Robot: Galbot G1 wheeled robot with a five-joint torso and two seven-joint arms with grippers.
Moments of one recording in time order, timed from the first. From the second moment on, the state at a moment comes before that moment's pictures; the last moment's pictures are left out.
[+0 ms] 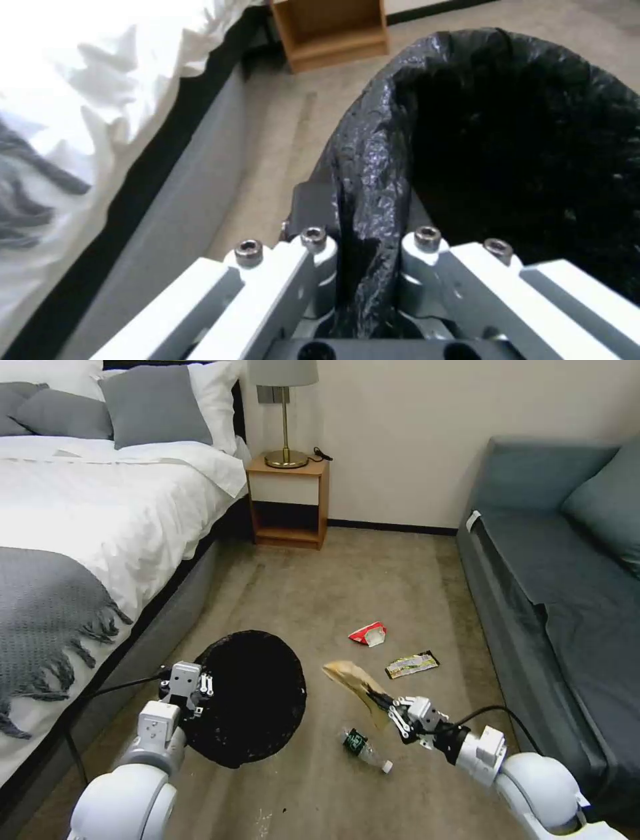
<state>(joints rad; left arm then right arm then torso) 1.50 -1.28 -0.54 -2.31 -0.01 0.57 -0.01 -1.41 1.01 0.43 2.09 0.27 -0.03 -0.62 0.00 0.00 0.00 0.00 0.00</state>
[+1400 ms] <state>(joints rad) 1.49 -1.28 -0.53 -2.32 -0.16 0.53 0.05 -1.21 1.14 0.20 1.88 0.33 -0.05 -0.54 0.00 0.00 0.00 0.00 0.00</state>
